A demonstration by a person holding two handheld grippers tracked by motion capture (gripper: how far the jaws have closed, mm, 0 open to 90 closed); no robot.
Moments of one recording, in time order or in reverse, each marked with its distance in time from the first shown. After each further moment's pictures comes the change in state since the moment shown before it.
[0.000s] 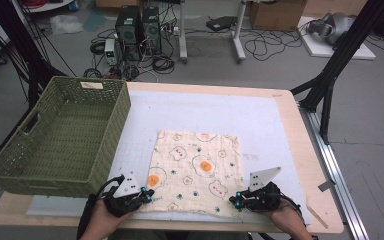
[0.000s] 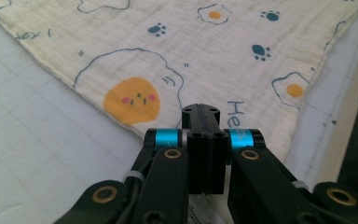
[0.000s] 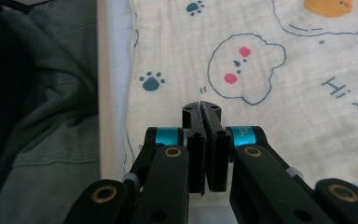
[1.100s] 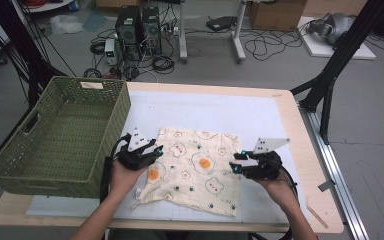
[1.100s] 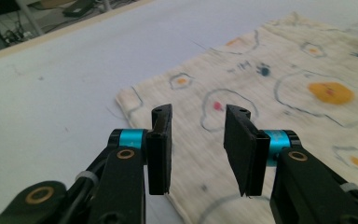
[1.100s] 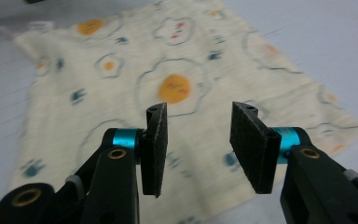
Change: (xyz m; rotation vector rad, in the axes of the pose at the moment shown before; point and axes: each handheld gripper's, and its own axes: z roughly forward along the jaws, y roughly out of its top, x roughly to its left) left arm 0.065 0.062 0.035 -0.178 0.256 -0.102; right arm -0.050 0.039 -0.022 -0.172 -0.265 0.106
